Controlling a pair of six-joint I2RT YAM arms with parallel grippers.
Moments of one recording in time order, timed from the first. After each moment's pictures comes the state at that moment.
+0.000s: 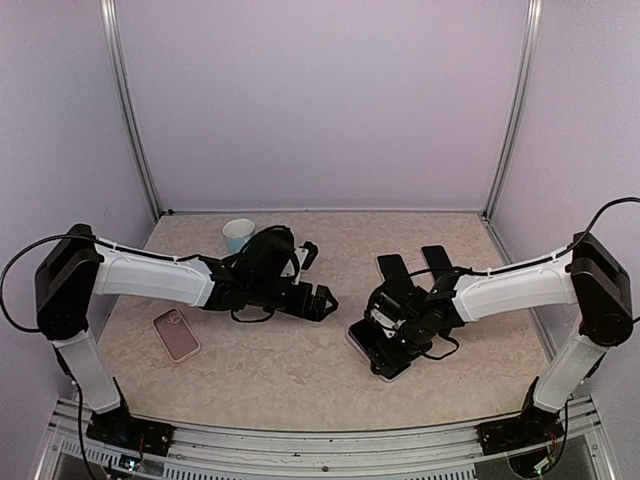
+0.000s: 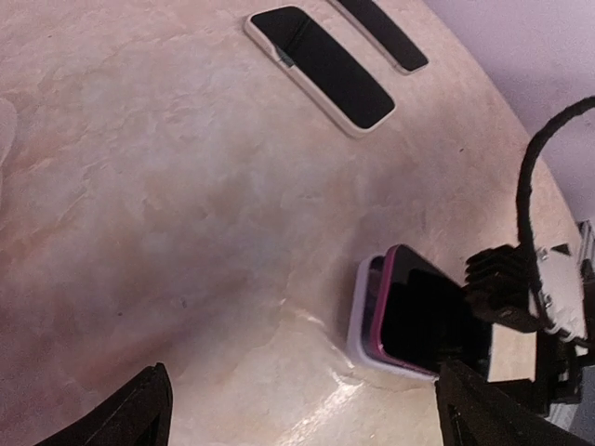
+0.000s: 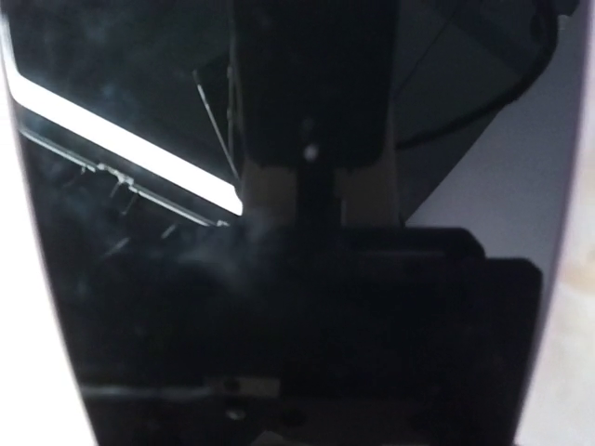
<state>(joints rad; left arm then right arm) -0.89 1.77 1.07 -0.02 0.04 -0.42 0.95 1.67 0.94 -0.55 0.01 0.37</state>
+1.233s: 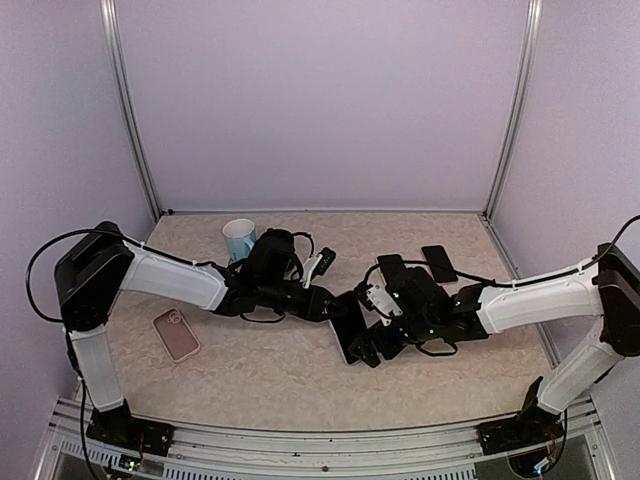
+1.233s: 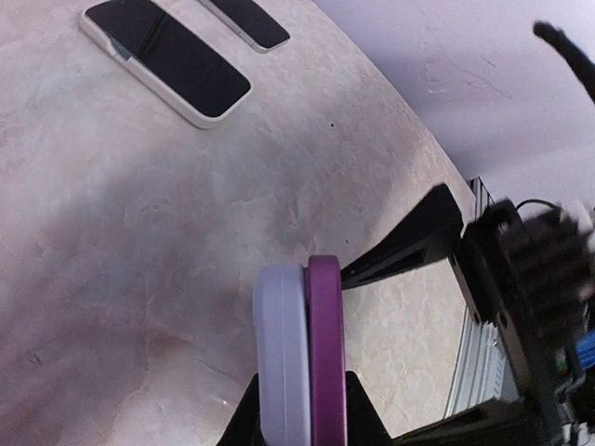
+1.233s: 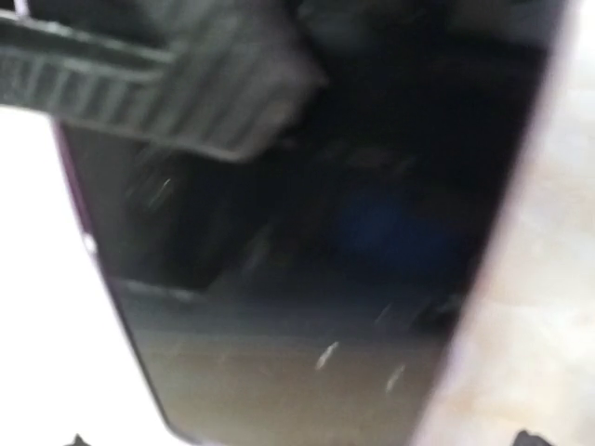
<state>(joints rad) -0.84 1.91 1.06 0.30 0.48 -0.48 0.97 1.55 0.80 -0.12 0.02 0.26</state>
